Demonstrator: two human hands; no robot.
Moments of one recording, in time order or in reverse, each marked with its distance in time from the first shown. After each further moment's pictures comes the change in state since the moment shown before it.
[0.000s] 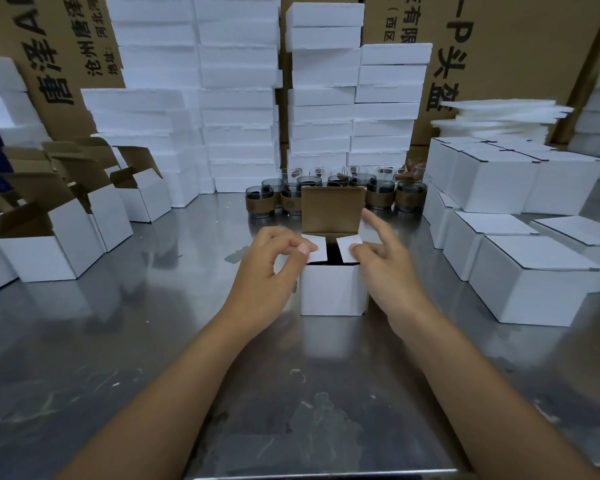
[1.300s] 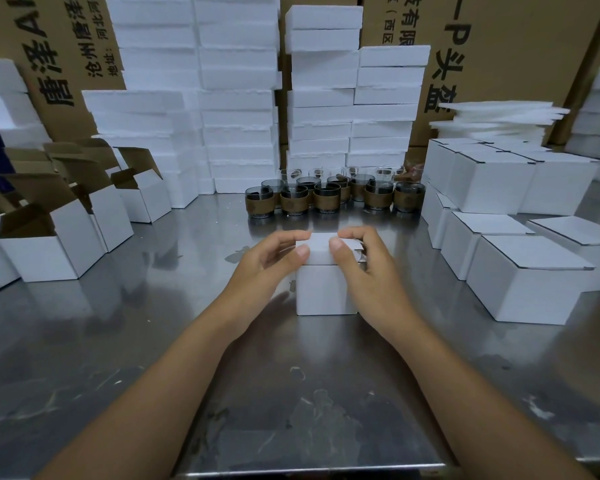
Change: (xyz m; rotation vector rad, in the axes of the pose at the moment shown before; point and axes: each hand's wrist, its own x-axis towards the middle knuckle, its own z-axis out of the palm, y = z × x) left_hand 0.001 -0.011 -0.007 -0.435 -0.167 -0.172; right_hand -0.004 0.017 0.006 -0.162 -0.024 -0.284
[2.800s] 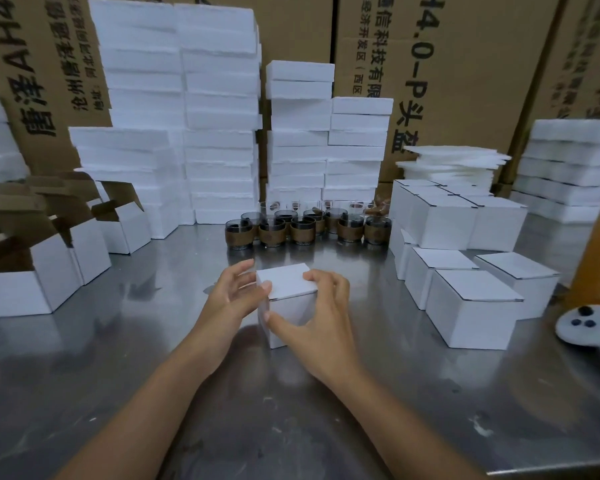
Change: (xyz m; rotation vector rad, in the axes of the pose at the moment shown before) left_hand 0.001 -0.007 -0.005 -0.137 0.212 -0.155; right_hand -0.024 -0.016 0.017 -0.386 0.002 -0.022
